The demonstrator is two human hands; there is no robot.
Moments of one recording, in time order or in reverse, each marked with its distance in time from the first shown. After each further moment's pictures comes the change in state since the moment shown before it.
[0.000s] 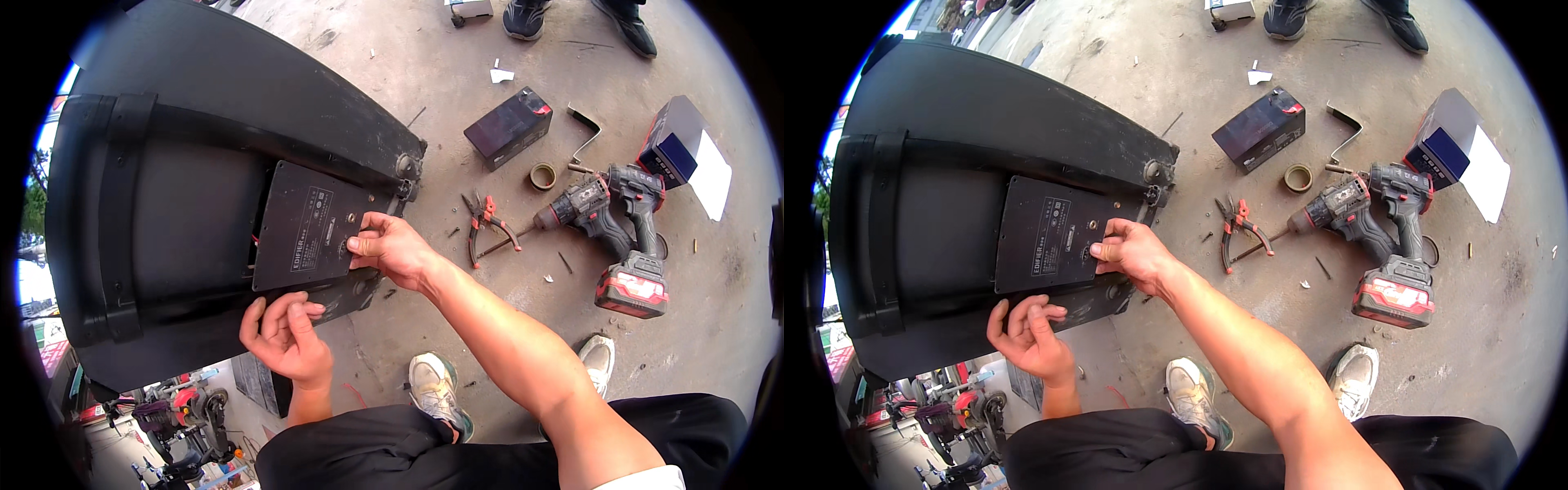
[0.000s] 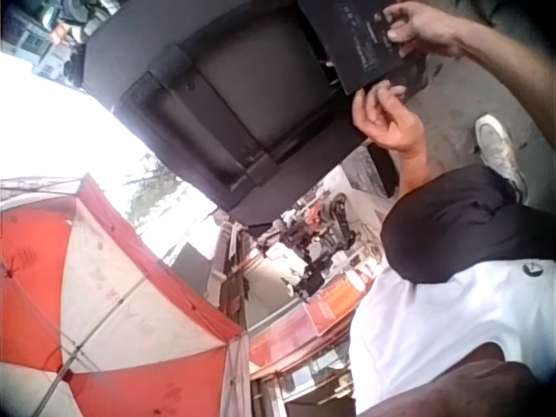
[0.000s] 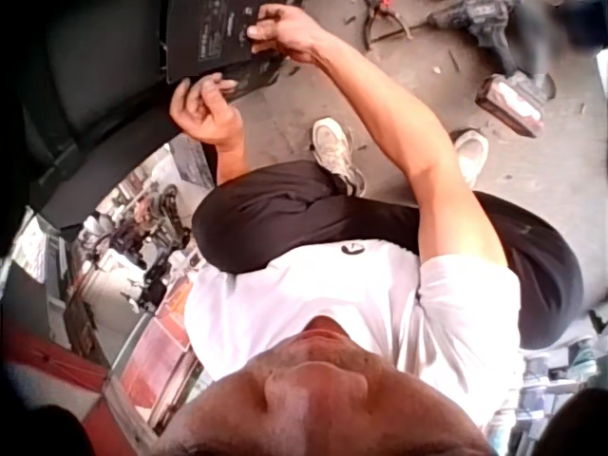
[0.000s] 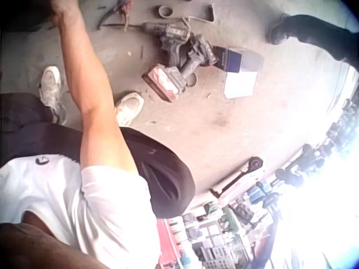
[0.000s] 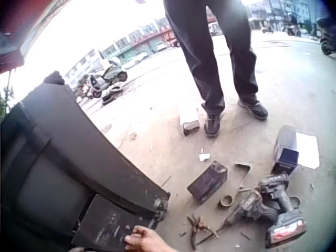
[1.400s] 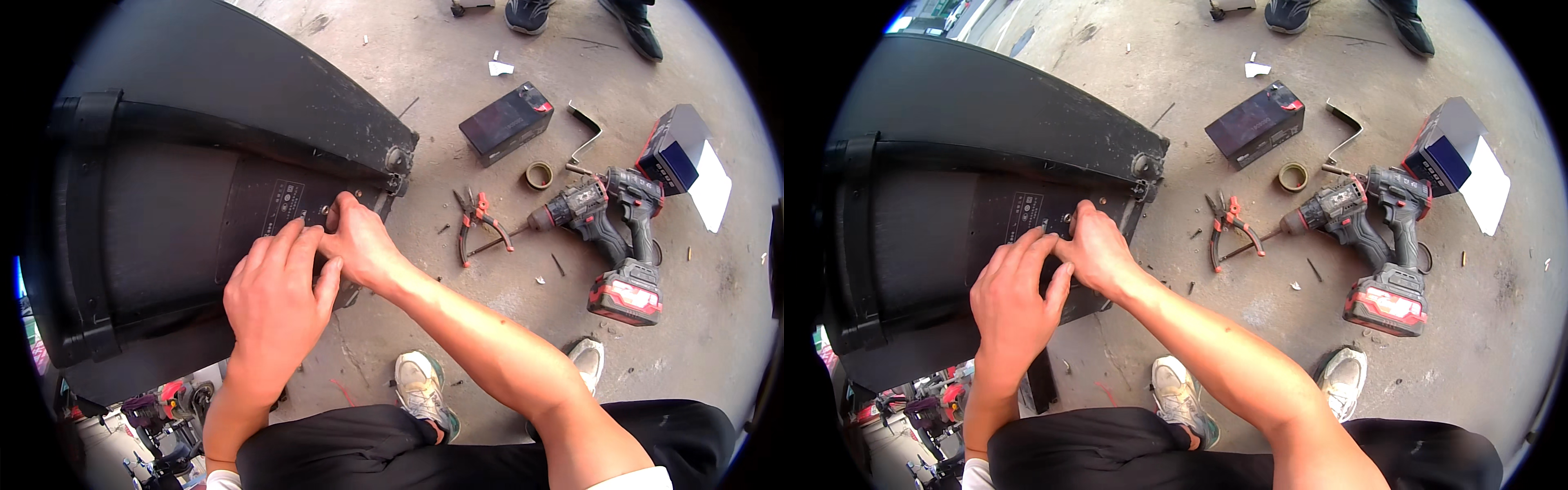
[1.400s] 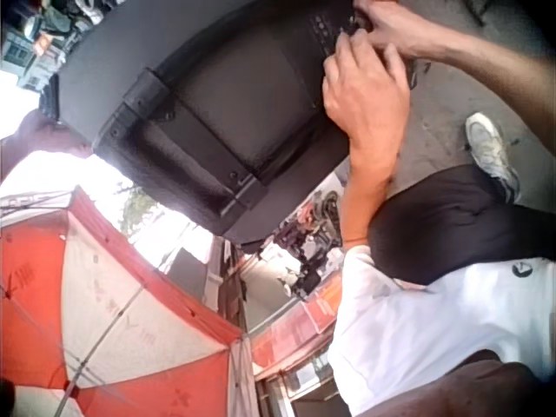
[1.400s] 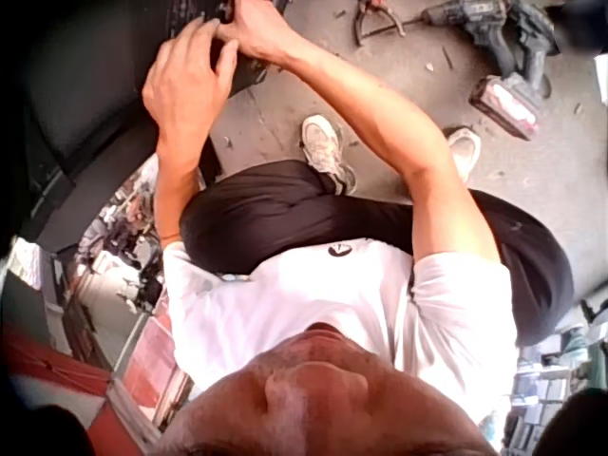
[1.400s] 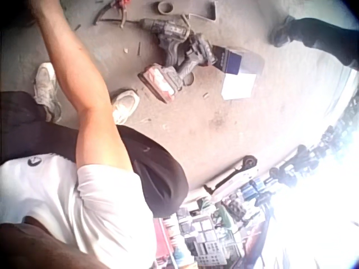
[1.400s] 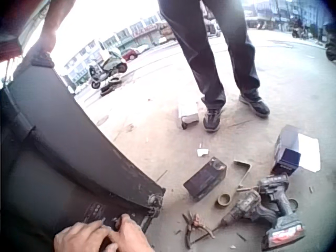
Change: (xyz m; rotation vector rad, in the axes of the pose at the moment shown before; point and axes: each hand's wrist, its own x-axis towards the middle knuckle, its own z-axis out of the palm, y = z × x) left_hand 0.080 0.044 0.030 0.889 -0.815 0.443; right_hand -0.003 -0.026 0.044 -0.905 0.306 -0.224
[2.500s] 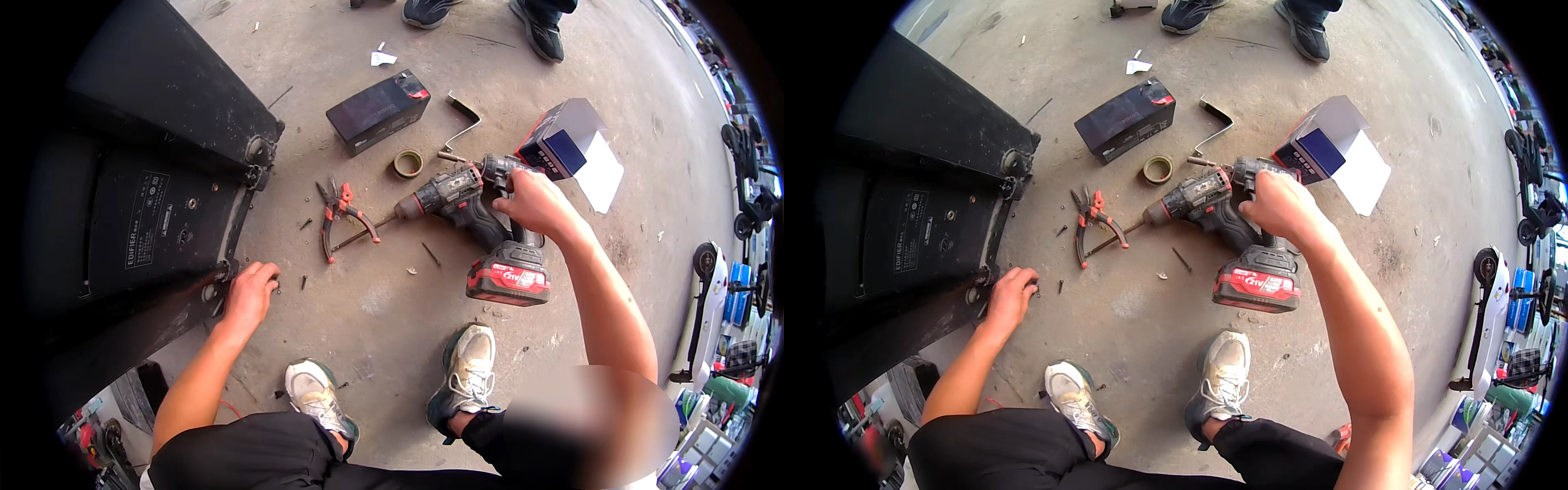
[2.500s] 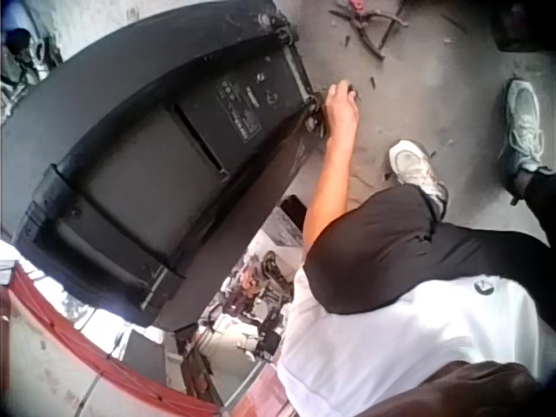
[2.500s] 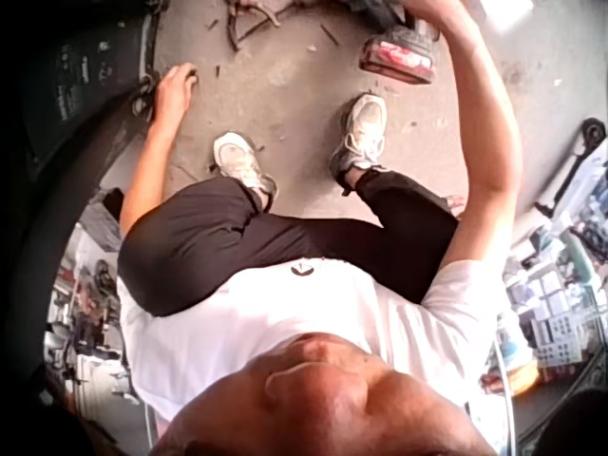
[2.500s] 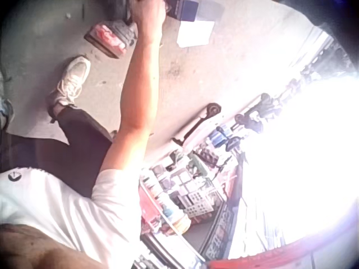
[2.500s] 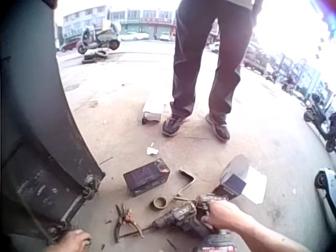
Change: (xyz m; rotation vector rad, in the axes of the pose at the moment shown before) left_hand -0.071 0.012 0.237 -0.745 -0.313 -0.096; right_hand -0.109 -0.003 -0.325 -1.352 0.074 0.465
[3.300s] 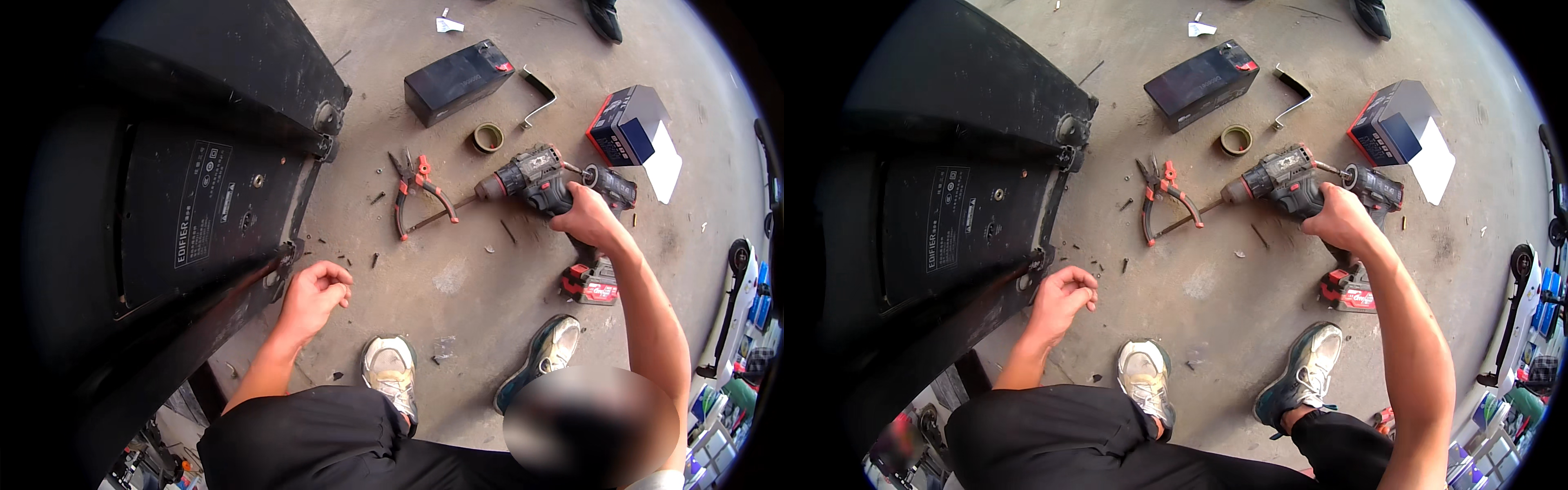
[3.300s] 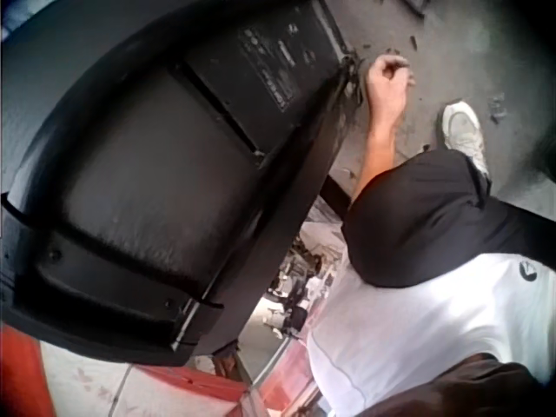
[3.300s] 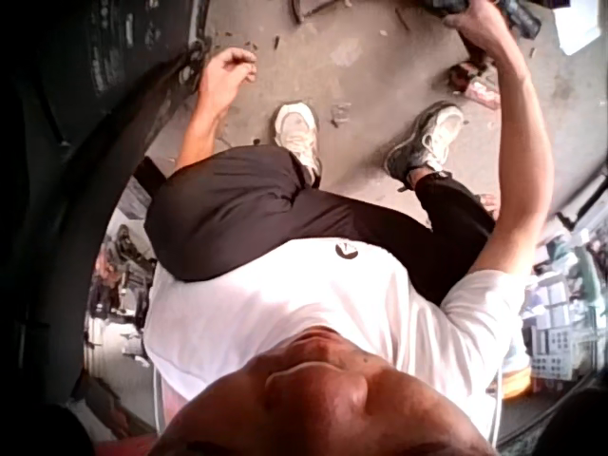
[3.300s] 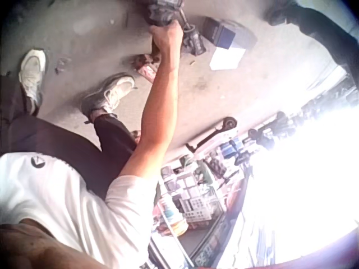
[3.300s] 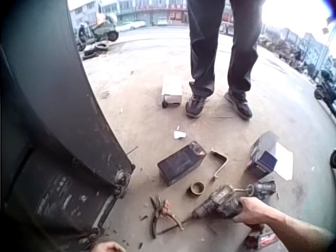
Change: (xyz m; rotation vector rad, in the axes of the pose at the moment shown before) left_hand -0.022 0.022 -0.017 -1.032 -0.201 -0.497; right_hand -0.013 -0.021 0.043 0.208 -0.055 0.177
